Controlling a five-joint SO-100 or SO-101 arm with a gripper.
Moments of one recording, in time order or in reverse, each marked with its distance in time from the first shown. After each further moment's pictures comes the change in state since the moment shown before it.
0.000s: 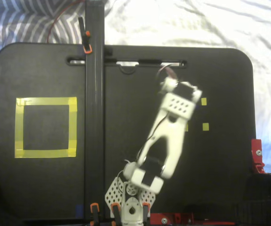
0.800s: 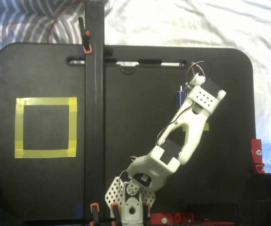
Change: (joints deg) arm 10.2 -18.5 -9.3 -7.6 -8.4
